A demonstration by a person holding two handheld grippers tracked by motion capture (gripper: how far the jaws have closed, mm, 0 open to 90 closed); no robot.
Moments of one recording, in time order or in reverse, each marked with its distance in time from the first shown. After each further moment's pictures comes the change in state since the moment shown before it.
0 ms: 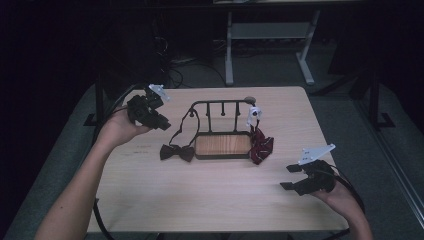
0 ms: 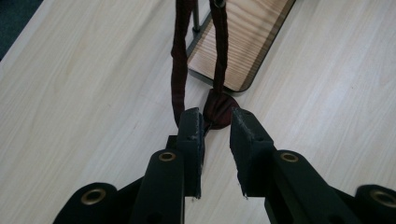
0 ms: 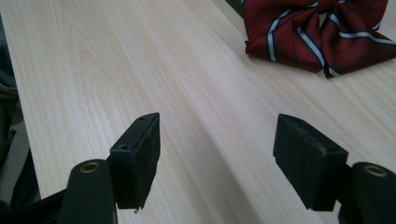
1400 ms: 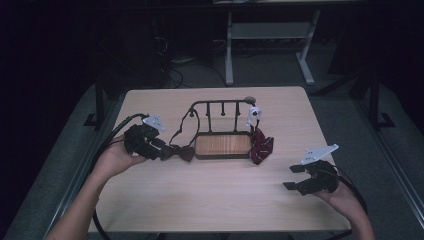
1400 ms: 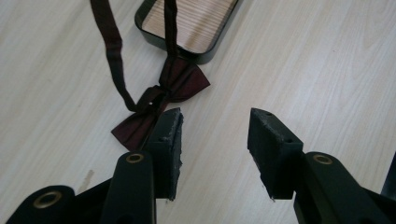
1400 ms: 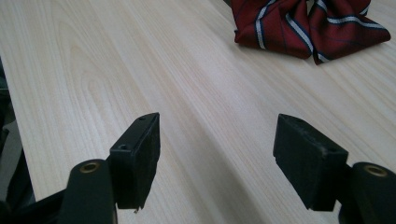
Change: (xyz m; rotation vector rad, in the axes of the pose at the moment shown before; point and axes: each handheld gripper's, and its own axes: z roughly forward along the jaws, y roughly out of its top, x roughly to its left) left arm -0.035 -0.060 0.035 -0.034 -0.058 0.015; right arm -0.004 -0.007 -0.002 0.008 -0.010 0.037
